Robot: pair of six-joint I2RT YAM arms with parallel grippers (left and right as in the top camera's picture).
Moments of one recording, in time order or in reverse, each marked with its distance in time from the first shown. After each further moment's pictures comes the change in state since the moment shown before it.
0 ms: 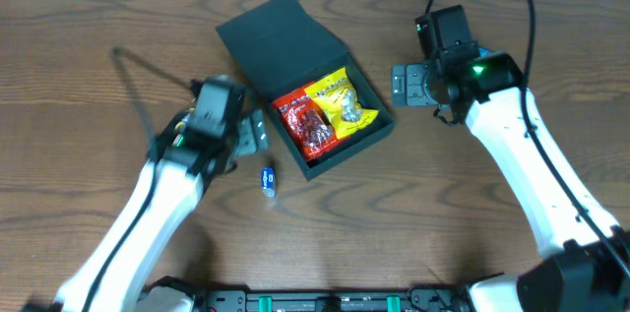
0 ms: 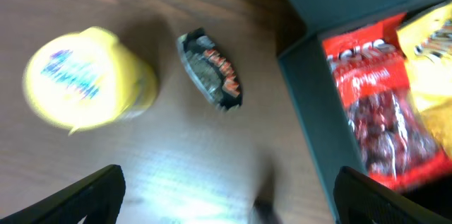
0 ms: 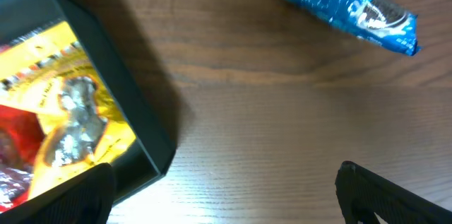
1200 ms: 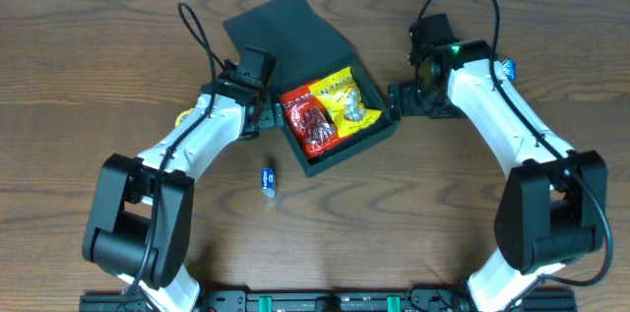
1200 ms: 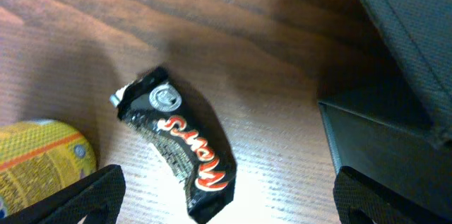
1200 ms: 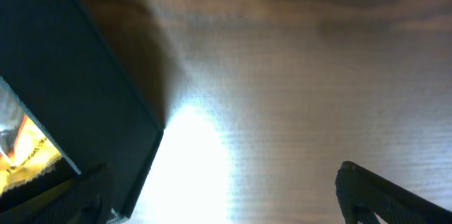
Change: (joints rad) left arm 0.005 0.431 0.135 0.136 -0.034 0.026; right arm -0.076 0.236 0.000 -0.063 -0.148 -0.034
